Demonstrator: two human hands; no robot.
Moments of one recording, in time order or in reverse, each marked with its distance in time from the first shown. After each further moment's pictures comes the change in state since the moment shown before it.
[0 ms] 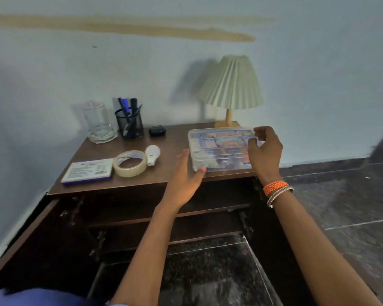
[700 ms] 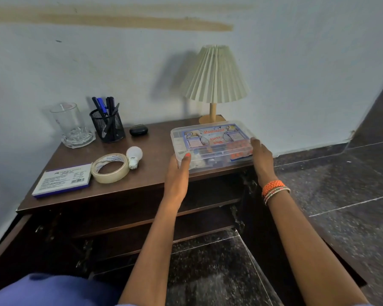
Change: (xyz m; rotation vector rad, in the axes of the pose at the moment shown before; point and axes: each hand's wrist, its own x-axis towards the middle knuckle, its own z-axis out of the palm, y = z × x) left_hand 0.030 -0.011 0.033 -0.450 0.067 -0.142; right_hand 0.008 0.061 -0.001 0.151 -0.141 0.476
